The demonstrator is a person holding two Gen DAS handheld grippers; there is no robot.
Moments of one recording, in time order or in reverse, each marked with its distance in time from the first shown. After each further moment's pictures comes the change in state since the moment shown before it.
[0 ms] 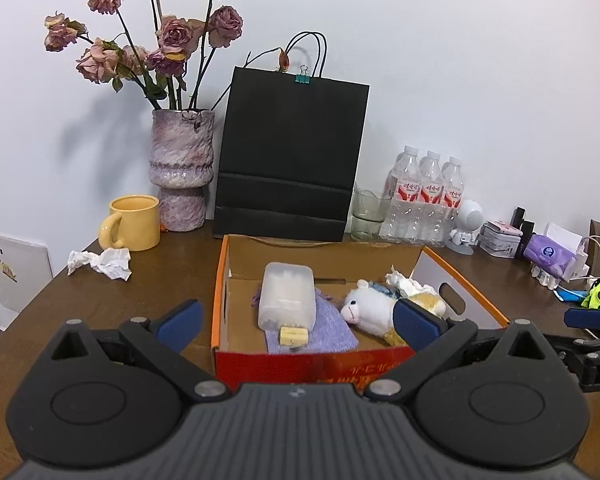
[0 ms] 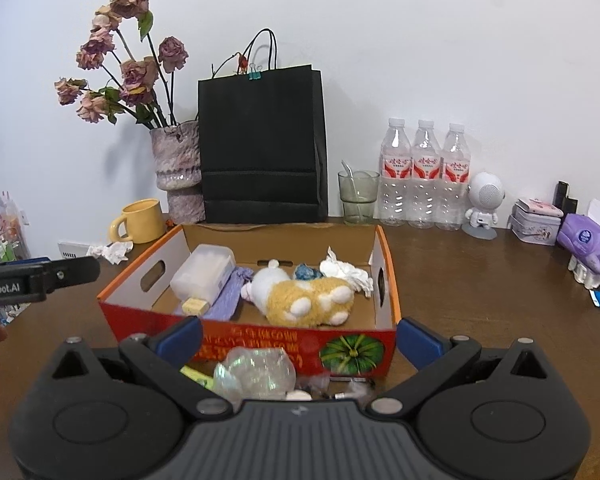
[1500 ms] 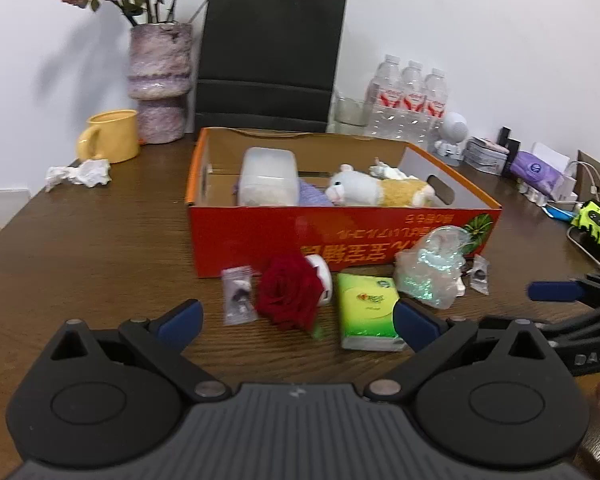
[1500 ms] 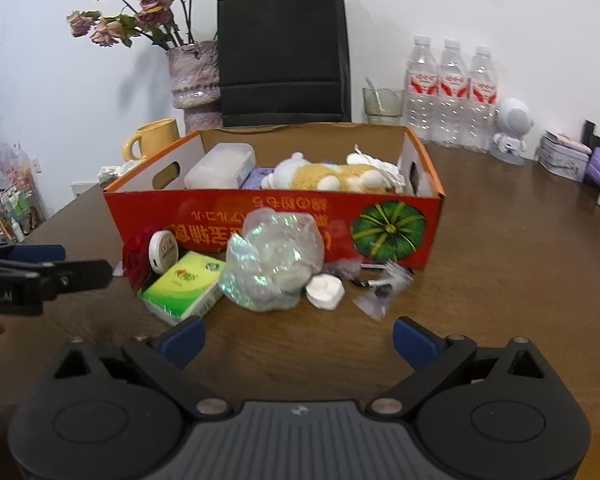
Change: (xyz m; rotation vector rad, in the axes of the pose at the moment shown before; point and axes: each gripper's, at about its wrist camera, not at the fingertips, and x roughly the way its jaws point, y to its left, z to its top) left arm 0.011 -0.007 -0.067 0.046 0.201 -0.063; right arm 0.034 0.013 -0.065 -0.028 0.166 0.061
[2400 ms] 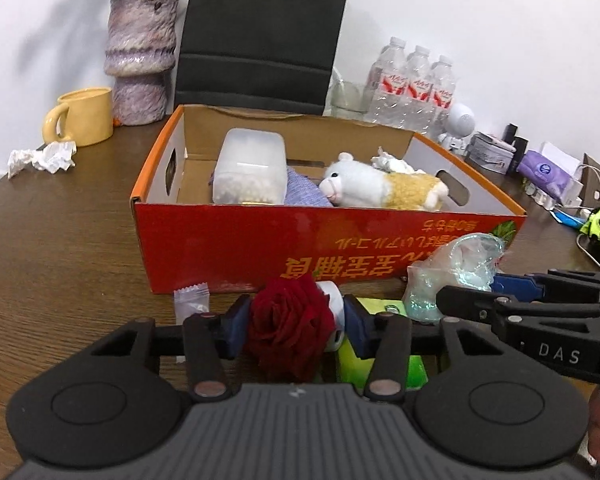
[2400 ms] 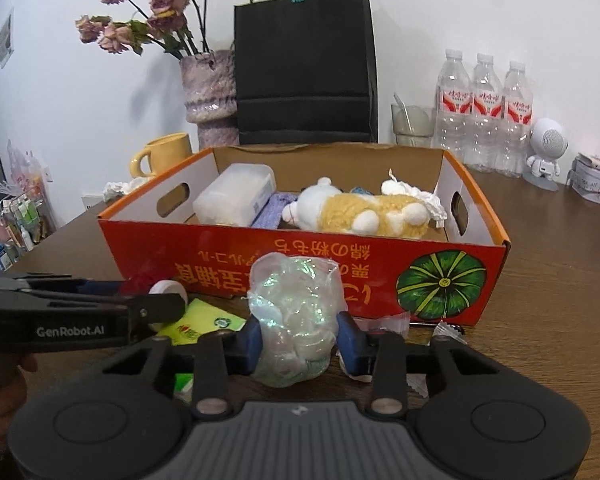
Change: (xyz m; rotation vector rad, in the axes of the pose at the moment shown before) left arm 0.054 -0.001 0.008 -0.038 0.027 -0.019; right arm 0.038 0.013 0.019 -0.020 -0.067 0.046
